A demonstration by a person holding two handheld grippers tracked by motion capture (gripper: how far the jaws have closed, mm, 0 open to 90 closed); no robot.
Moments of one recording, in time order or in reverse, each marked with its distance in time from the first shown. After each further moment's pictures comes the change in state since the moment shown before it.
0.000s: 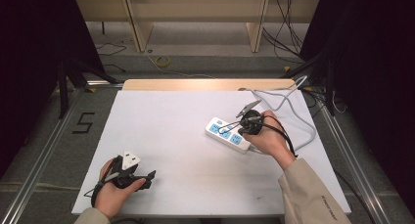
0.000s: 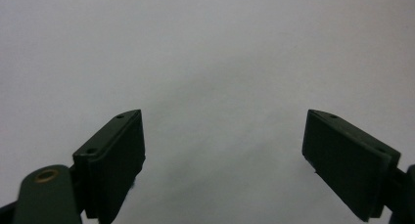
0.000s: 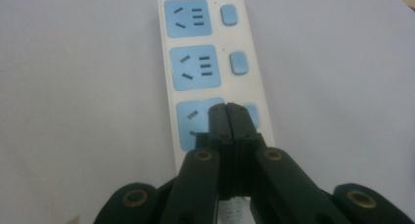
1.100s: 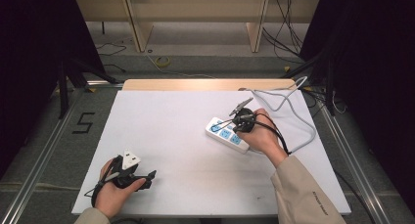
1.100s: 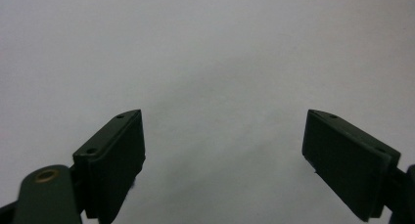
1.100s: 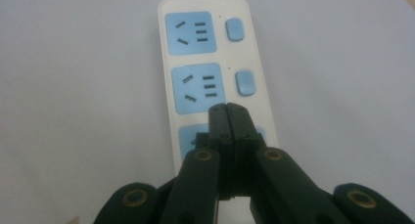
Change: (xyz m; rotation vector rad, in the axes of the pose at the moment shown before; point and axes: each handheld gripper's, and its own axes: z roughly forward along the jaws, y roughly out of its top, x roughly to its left) left arm 0.000 0.000 0.000 0.000 -0.007 0.000; right arm 0.004 0.016 0.014 0.017 -0.002 -0.005
